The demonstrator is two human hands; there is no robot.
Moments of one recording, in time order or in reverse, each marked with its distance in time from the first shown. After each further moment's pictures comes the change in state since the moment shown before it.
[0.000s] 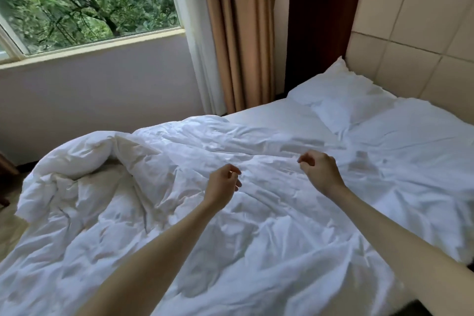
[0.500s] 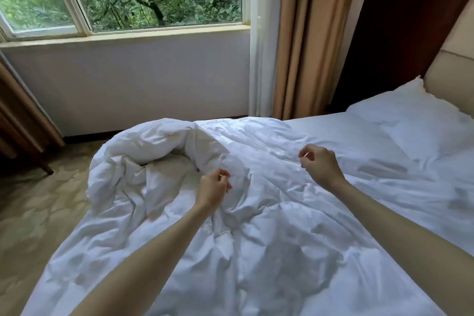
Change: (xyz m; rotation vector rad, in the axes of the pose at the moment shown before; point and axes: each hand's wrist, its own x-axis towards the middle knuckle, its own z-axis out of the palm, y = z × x) left_hand 0.060 -0.174 -0.264 -0.040 0.217 -0.101; right_hand 0.044 -0.191 0.249 -0.087 -0.119 -0.137
